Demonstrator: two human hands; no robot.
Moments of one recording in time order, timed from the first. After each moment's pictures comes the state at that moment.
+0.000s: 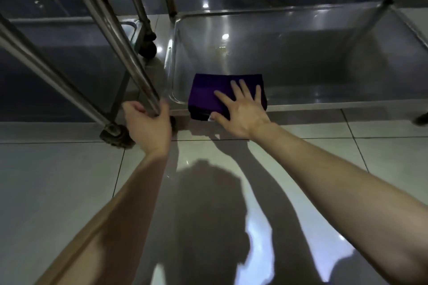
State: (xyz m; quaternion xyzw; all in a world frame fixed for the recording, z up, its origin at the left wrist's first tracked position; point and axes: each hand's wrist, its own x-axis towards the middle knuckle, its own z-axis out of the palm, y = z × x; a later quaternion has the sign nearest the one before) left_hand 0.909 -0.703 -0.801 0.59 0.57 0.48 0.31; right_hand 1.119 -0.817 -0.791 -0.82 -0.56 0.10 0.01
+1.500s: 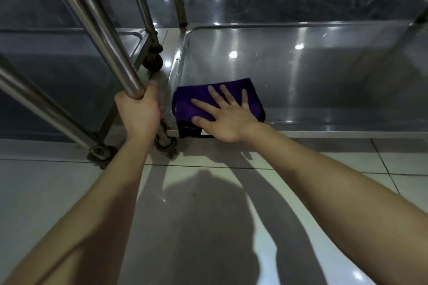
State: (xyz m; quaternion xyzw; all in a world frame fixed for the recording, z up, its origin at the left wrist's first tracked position) left_hand 0.946 -0.623 -0.781 0.55 0.45 0.53 0.47; right_hand 1.136 -0.719 -0.820 -0.77 -0.61 0.17 0.01
